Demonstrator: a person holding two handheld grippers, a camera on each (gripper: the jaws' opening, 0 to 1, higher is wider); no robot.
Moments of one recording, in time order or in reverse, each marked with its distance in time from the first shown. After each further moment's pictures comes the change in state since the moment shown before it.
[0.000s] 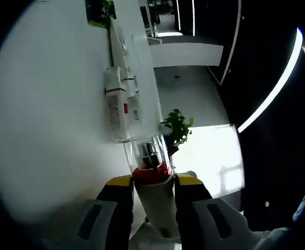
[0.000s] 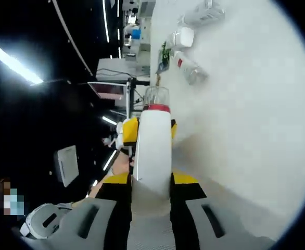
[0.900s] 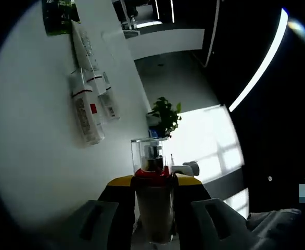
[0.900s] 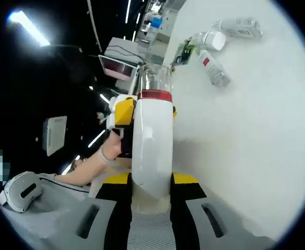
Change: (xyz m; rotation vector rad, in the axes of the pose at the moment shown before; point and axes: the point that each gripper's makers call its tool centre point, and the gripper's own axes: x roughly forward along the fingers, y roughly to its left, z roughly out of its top) left arm 0.005 -0.042 -0.018 0.229 0.093 -0.074; right arm 0.002 0.003 -0.018 -0.308 0.092 -0.073
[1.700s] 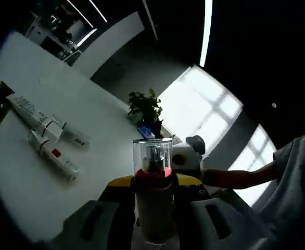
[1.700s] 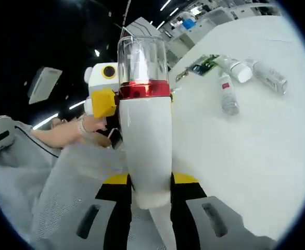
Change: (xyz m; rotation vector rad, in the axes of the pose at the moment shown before) left arm 0.009 -0.028 -0.004 0.583 0.076 -0.039; right arm -0.004 -0.023 -0.002 -0.401 0.095 -0.160
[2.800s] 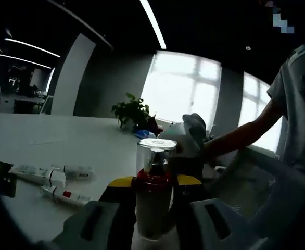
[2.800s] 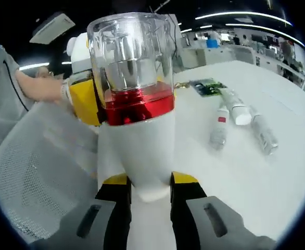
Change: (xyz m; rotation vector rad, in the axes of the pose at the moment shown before) left arm -0.001 -0.017 -0.001 0.467 0.009 -0.015; right arm 0.006 -0.038 0.014 -0.443 0.066 -0.218
